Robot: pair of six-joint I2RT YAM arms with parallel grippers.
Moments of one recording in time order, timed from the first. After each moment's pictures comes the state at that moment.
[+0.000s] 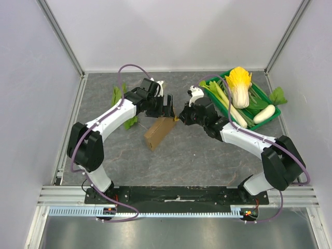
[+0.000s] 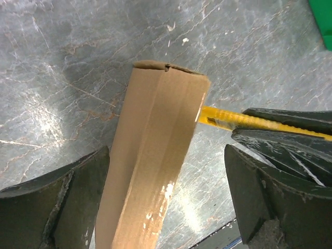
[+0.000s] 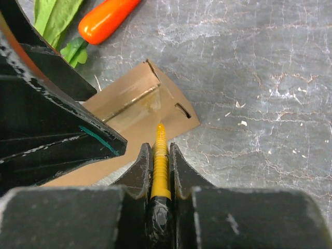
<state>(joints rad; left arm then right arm) -0.54 1.73 1.40 -0.58 0.22 -0.40 0.63 1.49 0.91 0.10 -0.01 0.38</state>
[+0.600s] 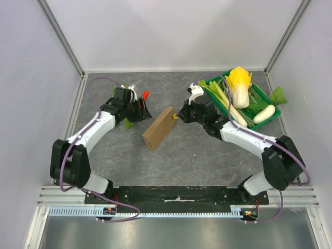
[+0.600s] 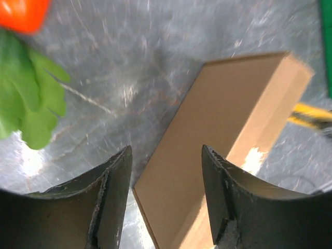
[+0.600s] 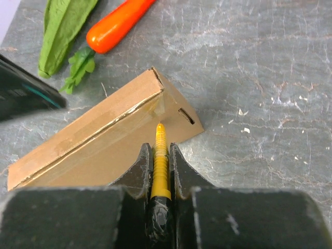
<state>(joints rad) -0.31 1.46 1.09 -0.43 0.22 -0.49 0.63 1.49 0.94 0.09 -0.01 0.39</state>
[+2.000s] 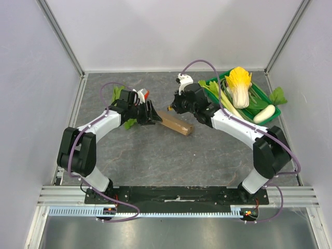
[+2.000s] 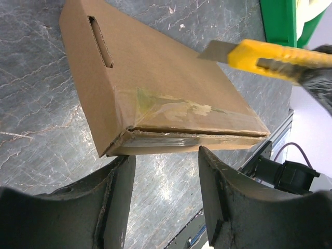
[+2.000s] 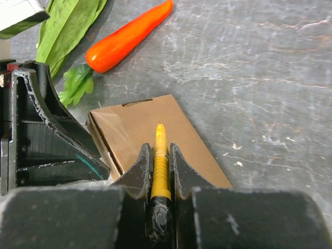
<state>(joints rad) -0.31 1.61 1.02 -0.24 0.58 -0.53 0.66 1.67 1.24 -0.05 0.01 0.29</state>
